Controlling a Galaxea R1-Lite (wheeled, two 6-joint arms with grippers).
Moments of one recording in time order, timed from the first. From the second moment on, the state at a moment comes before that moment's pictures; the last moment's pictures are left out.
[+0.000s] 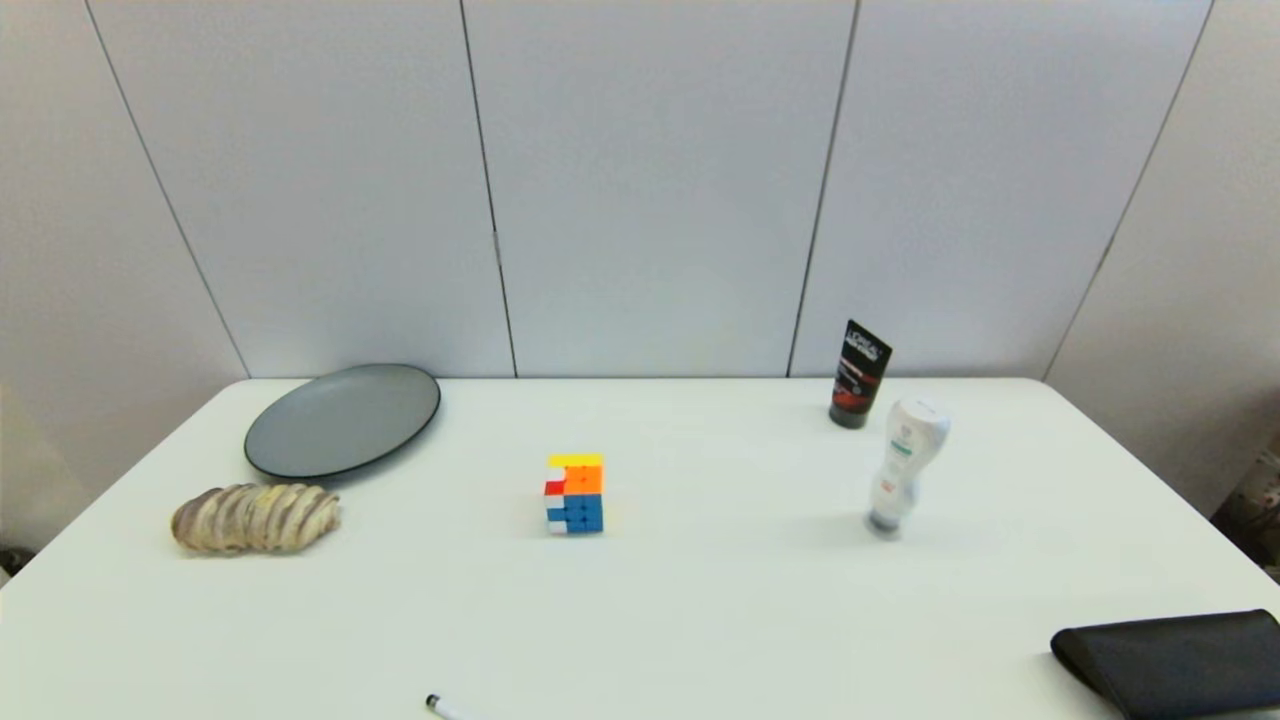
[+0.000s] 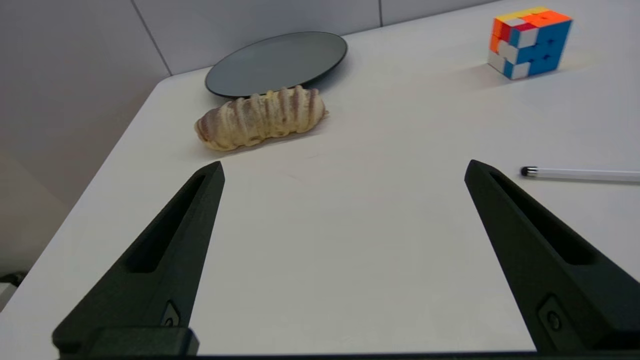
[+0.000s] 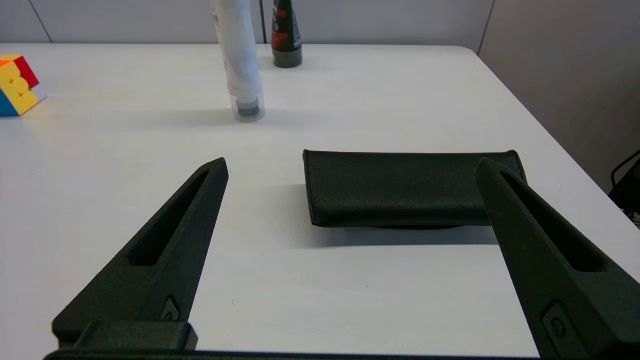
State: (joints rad) left arm 0.00 0.01 -0.04 0.04 -0.08 0.21; right arm 0.00 0.00 0.00 0.01 0.00 -0.01
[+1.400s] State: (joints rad) left arm 0.00 0.00 0.00 0.00 -0.07 0.11; right arm 0.00 0.00 0.00 0.00 0.00 -0.01
